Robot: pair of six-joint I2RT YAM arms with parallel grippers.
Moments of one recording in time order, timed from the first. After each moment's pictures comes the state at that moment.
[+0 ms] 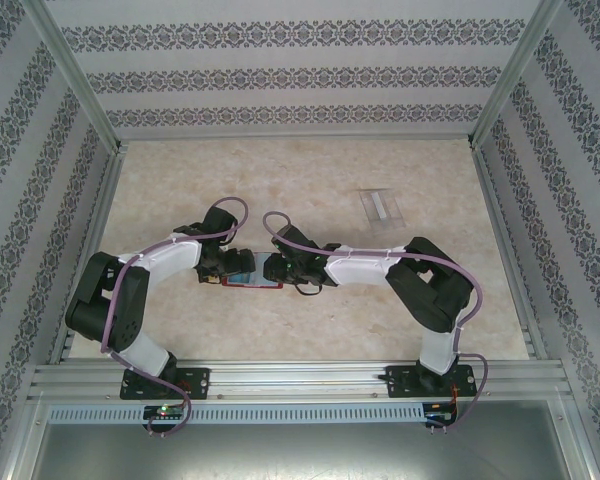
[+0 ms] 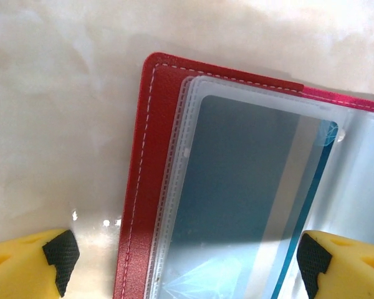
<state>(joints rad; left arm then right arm) -0.33 1.59 0.86 -0.56 0.10 -0.54 0.88 1.86 1.05 -0.11 -0.12 0.92</state>
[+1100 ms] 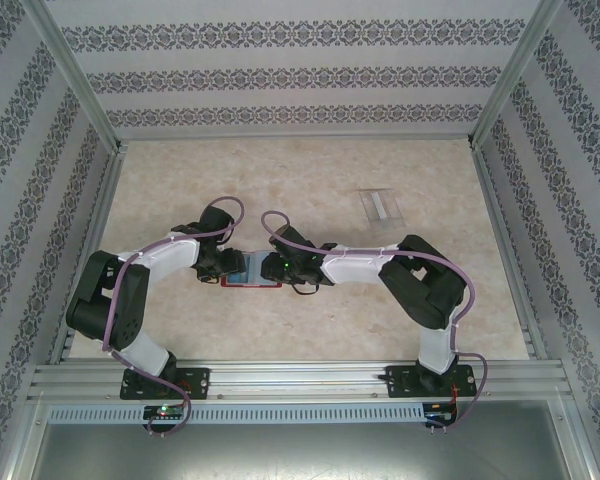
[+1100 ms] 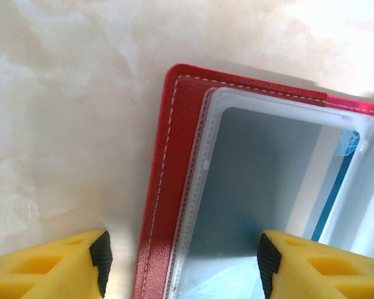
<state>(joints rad) -0.31 1.60 0.86 -0.57 0.09 -0.56 0.88 1.90 1.07 -0.08 -0.12 0.97</state>
